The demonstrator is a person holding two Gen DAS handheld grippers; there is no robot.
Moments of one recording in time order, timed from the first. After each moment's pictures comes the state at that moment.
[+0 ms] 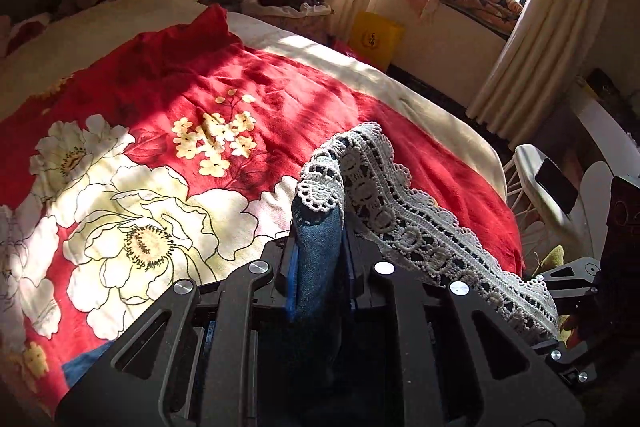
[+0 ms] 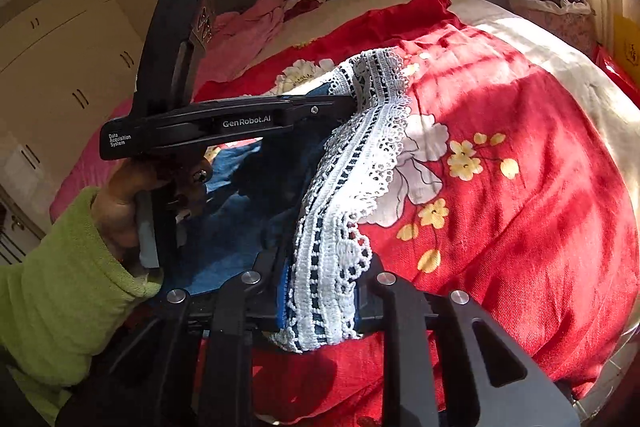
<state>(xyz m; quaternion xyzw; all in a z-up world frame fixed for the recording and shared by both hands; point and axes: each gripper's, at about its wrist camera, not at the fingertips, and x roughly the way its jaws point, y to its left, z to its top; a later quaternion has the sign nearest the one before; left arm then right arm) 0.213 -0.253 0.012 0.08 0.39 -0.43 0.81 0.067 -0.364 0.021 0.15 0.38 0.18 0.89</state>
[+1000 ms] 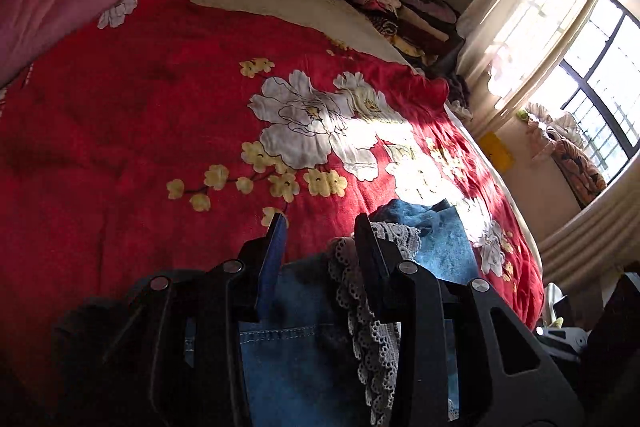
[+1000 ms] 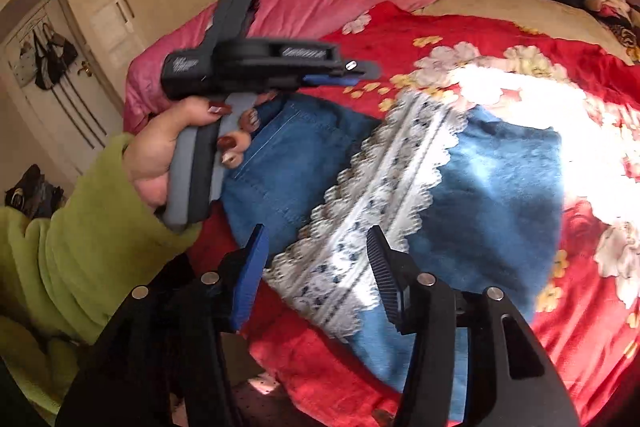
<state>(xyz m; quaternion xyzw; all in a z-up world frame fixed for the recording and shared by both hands) 0.179 0.035 -0.005 -0.17 0.40 -0.20 0.88 0.081 -0.173 0.022 -0.01 0.41 0.35 0.84</state>
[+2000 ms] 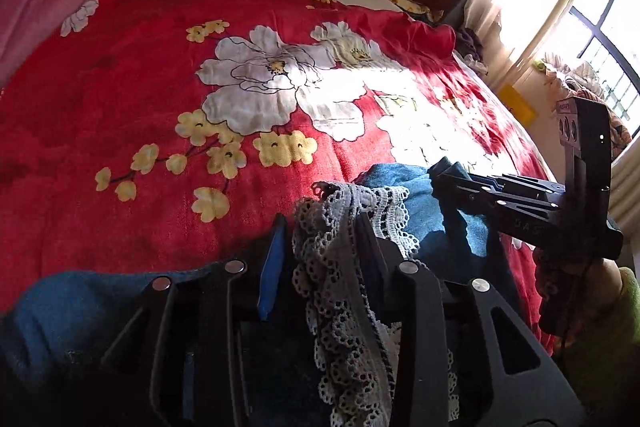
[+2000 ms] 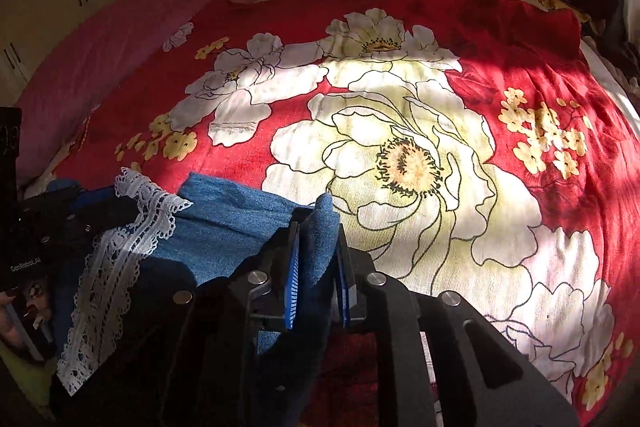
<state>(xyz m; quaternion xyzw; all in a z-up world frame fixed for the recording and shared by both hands) 0.197 -0.026 -0.033 -0.08 0.44 -0.18 0.88 0.237 -0.237 -0.036 0.00 0.46 0.19 0.87</state>
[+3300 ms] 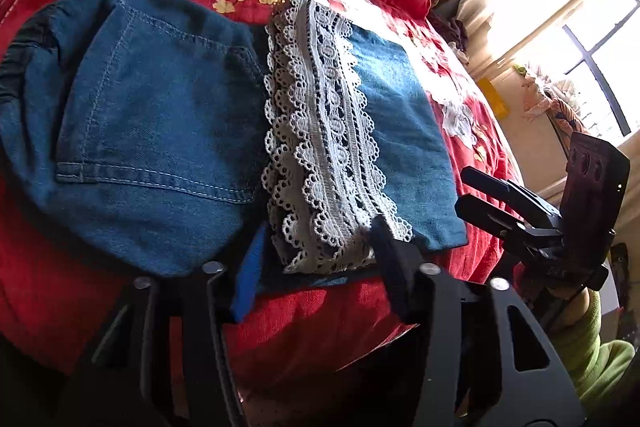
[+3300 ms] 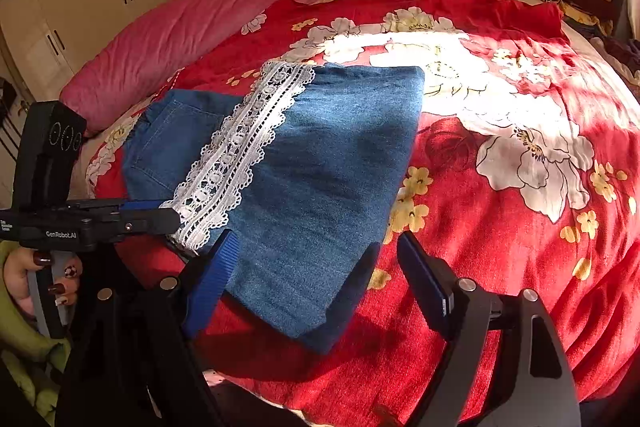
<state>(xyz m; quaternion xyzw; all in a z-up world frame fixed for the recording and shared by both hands) 0.050 -0.021 -0.053 -0.17 0.50 -0.20 0.83 0.065 -0.239 -0.019 0.00 0.44 0.26 0.86</state>
